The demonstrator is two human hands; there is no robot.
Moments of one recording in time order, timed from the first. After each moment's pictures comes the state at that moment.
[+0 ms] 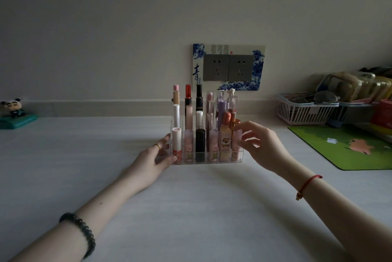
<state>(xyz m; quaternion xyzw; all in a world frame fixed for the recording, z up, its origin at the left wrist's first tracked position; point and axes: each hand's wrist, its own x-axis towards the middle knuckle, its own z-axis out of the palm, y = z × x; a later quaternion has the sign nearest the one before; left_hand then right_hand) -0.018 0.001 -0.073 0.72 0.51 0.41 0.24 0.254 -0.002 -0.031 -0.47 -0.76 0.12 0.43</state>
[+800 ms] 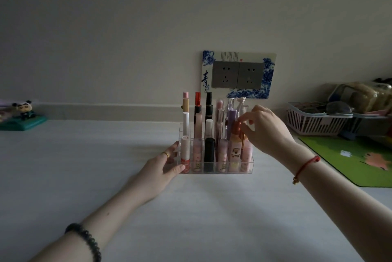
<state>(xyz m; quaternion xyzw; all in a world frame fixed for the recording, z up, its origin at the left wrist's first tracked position) -0.020 0.002 -0.074 0.73 0.51 0.40 0.23 0.230 0.022 0.017 -0.55 -0.76 -0.14 0.32</state>
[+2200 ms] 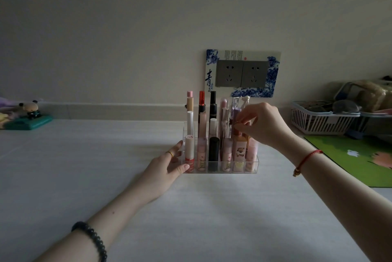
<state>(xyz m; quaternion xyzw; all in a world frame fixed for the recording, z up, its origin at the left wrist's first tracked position) -0.020 -0.001 -0.072 0.73 0.51 0.39 0.23 0.218 0.024 0.029 -0.52 -0.76 0.02 0.37</state>
